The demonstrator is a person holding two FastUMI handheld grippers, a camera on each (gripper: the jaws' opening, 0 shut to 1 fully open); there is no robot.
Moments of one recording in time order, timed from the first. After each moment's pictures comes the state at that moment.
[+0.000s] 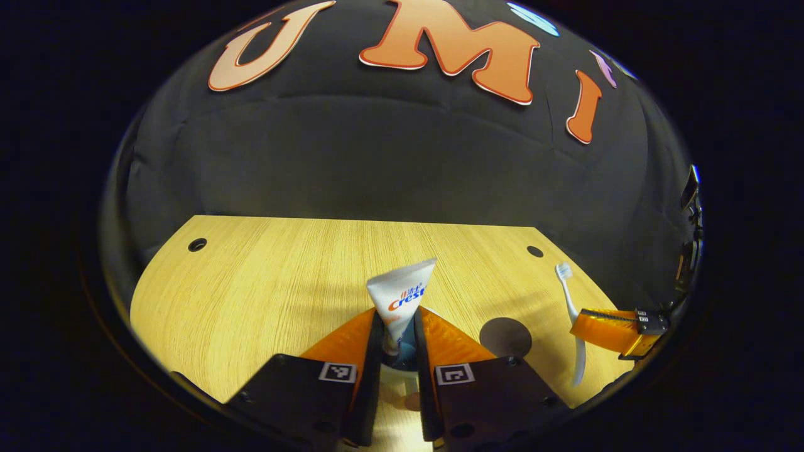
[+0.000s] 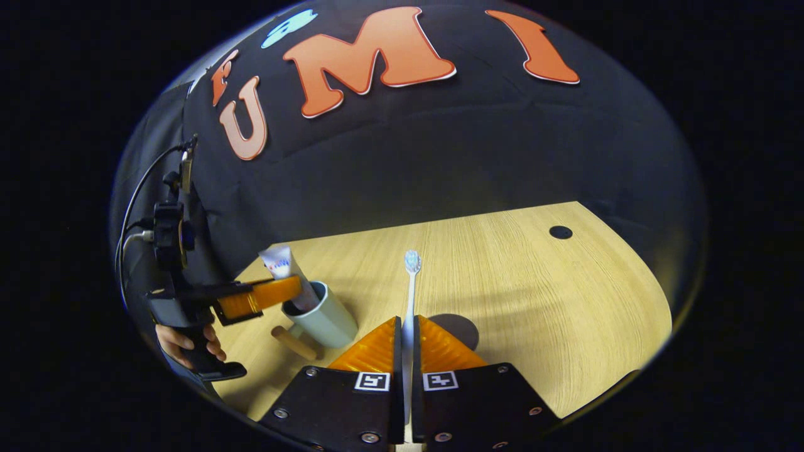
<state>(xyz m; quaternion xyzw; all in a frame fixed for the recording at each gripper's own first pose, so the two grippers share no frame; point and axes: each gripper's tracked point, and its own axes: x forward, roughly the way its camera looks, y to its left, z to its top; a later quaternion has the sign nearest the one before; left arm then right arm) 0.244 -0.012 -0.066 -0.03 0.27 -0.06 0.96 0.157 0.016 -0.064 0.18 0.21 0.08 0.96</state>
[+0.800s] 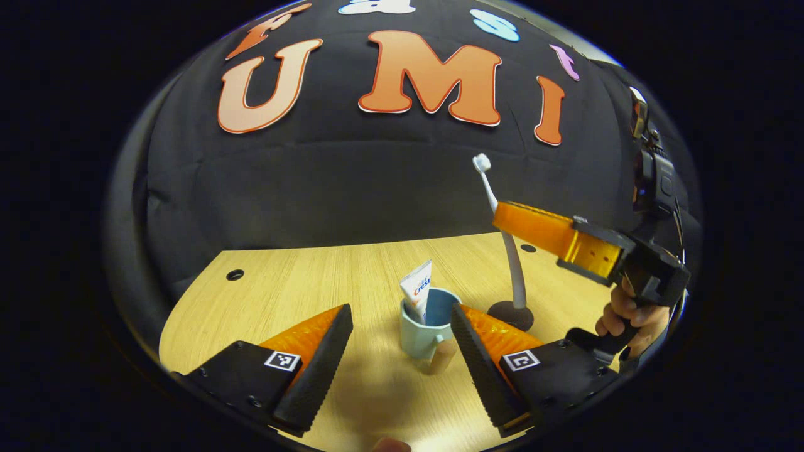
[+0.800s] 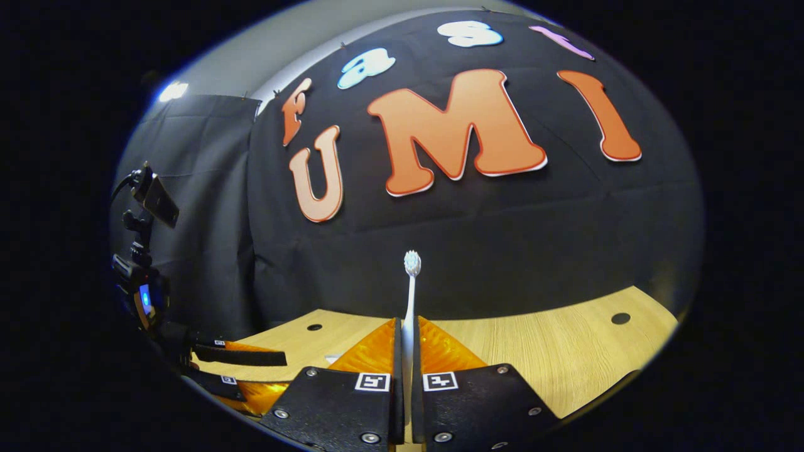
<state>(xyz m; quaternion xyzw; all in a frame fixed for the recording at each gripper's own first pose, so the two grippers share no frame) 0.163 0.029 -0.023 0.03 0.20 -0.06 0.98 0.212 0.100 0.050 0.15 -0.03 0.16 0.98</state>
